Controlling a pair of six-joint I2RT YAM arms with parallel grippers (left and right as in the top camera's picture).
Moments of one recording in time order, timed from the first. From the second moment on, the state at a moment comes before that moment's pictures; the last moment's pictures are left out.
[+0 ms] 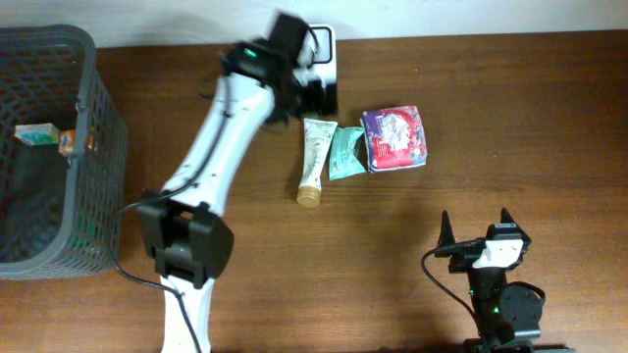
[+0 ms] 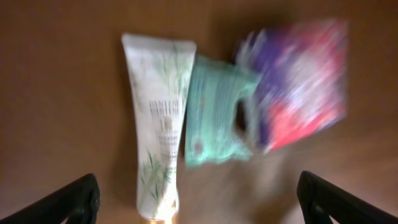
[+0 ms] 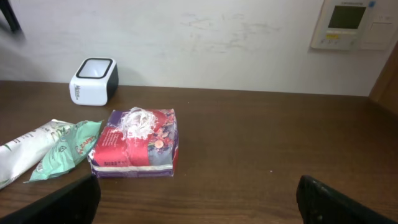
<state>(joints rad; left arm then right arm) -0.38 2.22 2.31 -1.25 0.24 -0.38 0.02 0.01 0.01 -0.07 0.04 -0.04</state>
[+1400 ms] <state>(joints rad) 0.56 2.38 2.08 -0.88 0.19 -0.67 0.02 0.01 0.01 -0.07 0.04 -0.04</state>
